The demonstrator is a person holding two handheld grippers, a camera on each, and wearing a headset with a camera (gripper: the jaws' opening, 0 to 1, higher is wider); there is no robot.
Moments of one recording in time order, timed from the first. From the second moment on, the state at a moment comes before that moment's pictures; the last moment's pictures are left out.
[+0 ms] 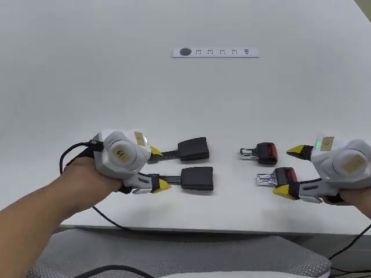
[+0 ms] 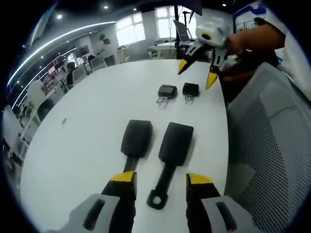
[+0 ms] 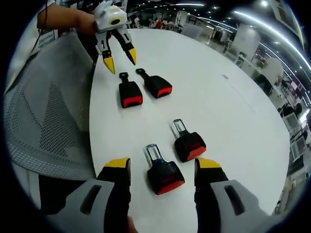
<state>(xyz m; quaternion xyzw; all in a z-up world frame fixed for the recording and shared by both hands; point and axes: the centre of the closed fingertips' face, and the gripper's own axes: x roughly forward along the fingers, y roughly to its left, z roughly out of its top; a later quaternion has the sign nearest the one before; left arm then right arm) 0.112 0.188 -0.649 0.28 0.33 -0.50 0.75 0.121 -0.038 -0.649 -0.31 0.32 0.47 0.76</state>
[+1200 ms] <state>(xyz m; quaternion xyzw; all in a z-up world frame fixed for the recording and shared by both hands) 0.105 0.147 -0.684 0.39 0.38 -0.60 0.58 0.122 -0.033 -0.688 -0.36 0.39 0.56 0.63</state>
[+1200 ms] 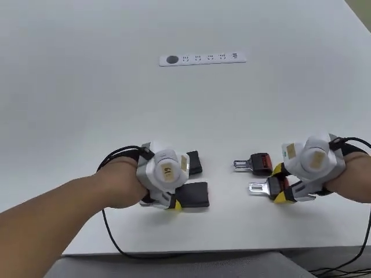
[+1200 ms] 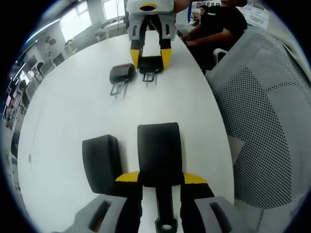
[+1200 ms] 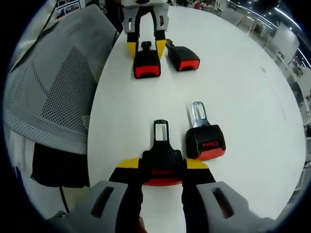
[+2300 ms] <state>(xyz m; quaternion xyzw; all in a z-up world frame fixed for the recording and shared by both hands) 0.108 0.150 -0.693 0.42 0.41 -0.58 0.56 0.103 0.063 -0.686 -0.37 0.37 0.58 0.63</state>
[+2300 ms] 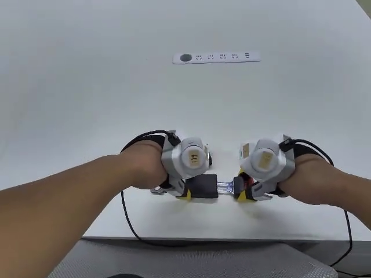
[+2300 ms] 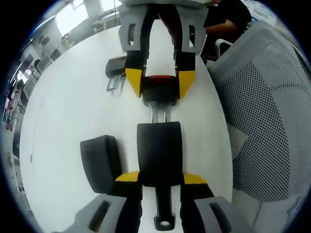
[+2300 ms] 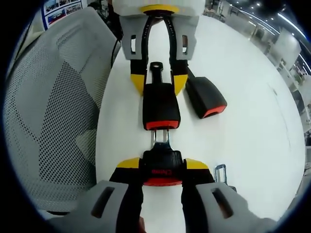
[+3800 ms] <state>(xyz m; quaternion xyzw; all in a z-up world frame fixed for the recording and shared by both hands) 0.106 0.153 -0.695 0.42 0.42 -0.57 0.56 0.103 0.078 -0.684 -0.36 0.35 0.59 0.64</state>
